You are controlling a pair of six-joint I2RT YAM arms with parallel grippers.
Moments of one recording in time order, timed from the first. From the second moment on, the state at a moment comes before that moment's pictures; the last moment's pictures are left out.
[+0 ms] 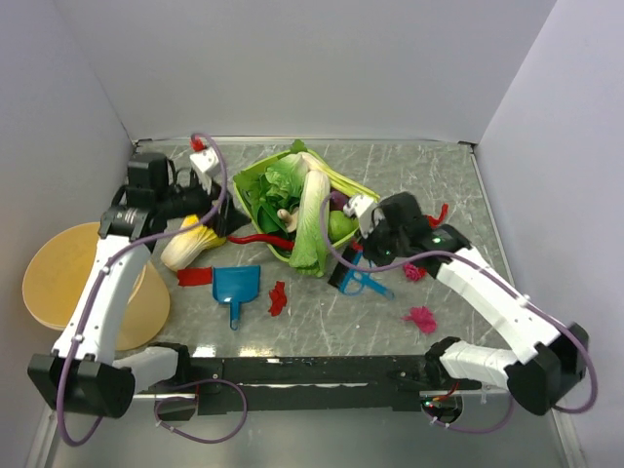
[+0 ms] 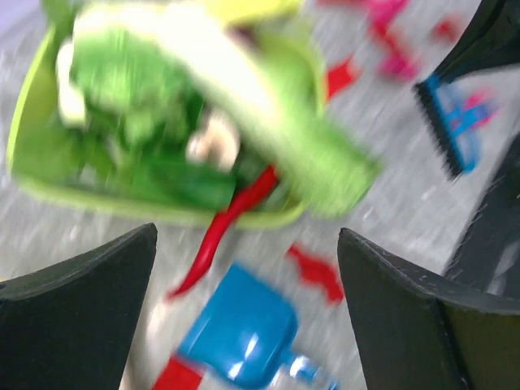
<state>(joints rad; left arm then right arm) -0.12 1.13 1.20 -0.64 0.75 0.31 0.56 1.17 1.00 -0.75 -0.16 -0.28</state>
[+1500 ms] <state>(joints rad) -0.39 1.42 1.30 -0.21 0.84 -0.26 0.69 1.52 1.70 -0.58 -0.15 -0.27</state>
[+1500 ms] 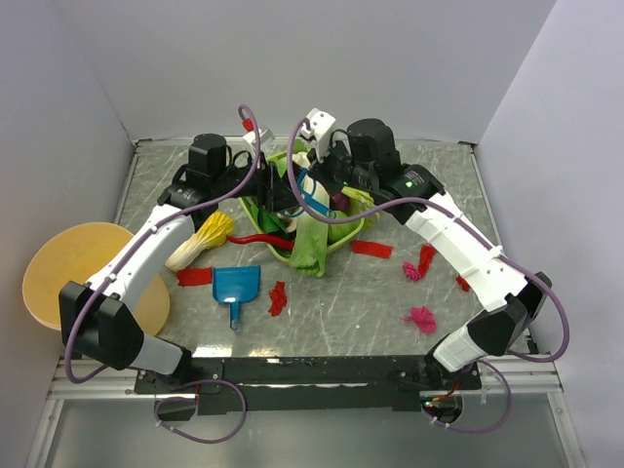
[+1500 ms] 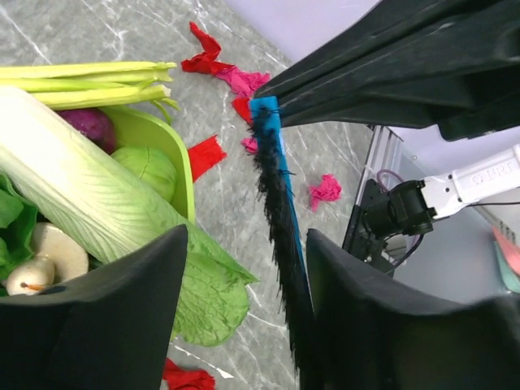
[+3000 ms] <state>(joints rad) -0.30 1.42 1.31 0.17 1.19 -0.56 0.38 1.53 1.56 -0.64 -1.15 -0.10</state>
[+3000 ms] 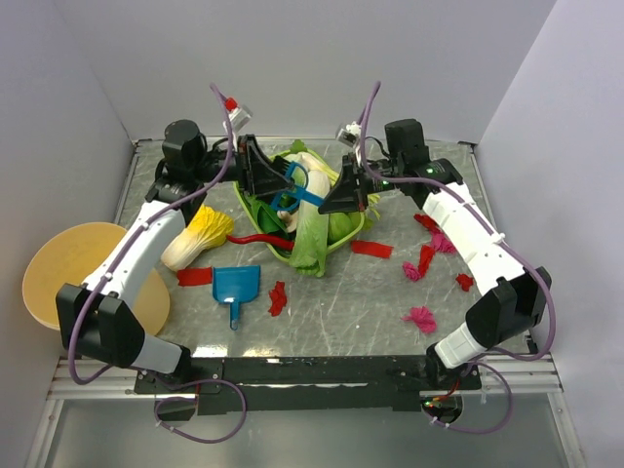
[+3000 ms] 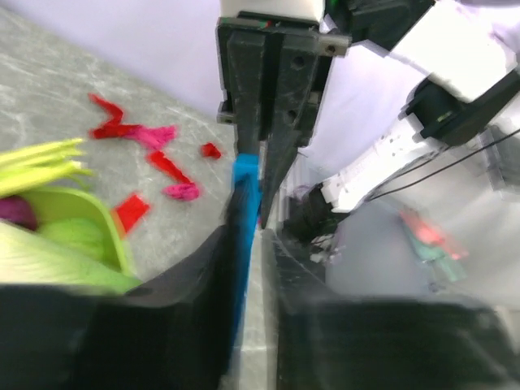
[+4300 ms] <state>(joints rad) -0.52 1.39 1.64 -0.79 0.77 0.56 0.46 1.54 1.82 -1.08 -0.74 -0.65</state>
